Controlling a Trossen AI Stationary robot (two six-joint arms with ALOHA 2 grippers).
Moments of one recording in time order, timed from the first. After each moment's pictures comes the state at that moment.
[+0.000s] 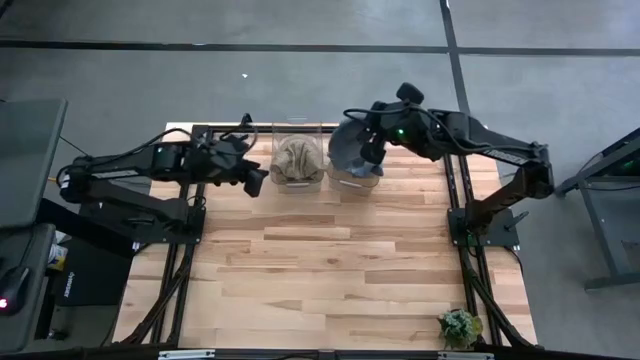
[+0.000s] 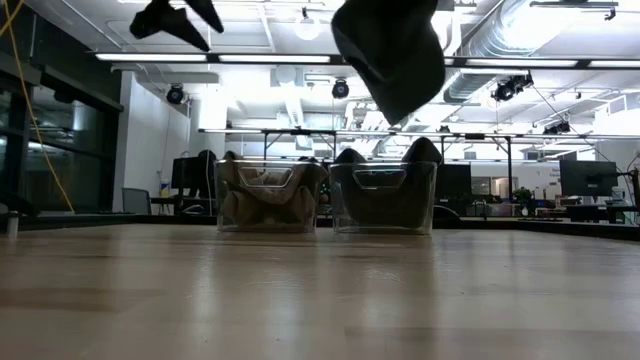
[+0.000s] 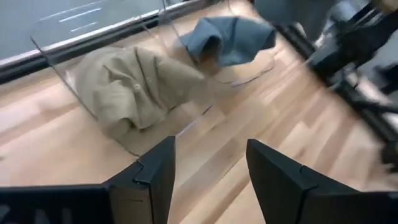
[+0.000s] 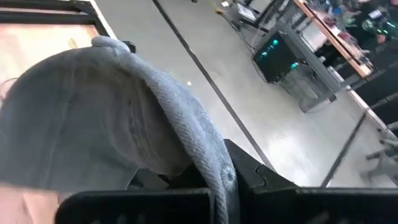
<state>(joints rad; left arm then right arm) 0.06 1.01 1.19 -0.87 -0.35 -0.75 -0.16 1.47 1.75 -0.92 0.68 -0.09</state>
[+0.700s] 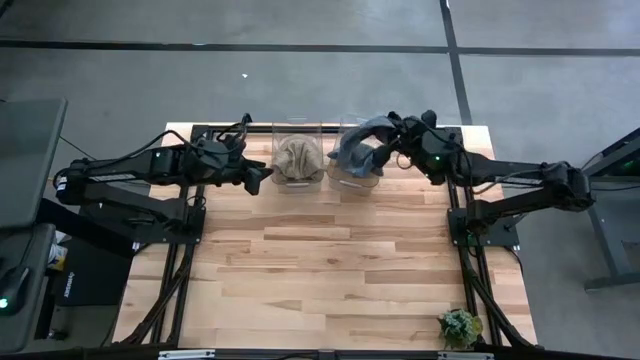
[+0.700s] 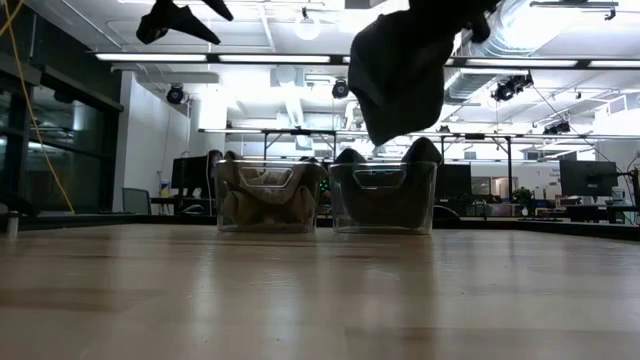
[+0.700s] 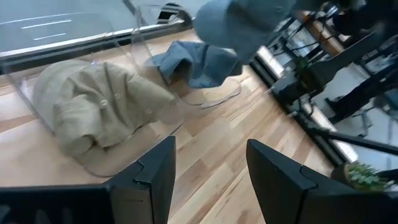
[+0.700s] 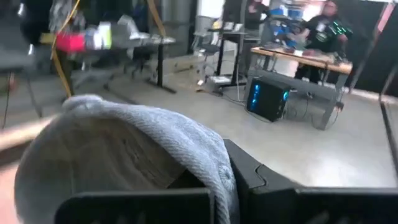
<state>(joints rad) 0.06 0.93 1.08 -0.67 -0.32 -0.80 -0.20 1.09 0.90 0.08 0.74 0.02</state>
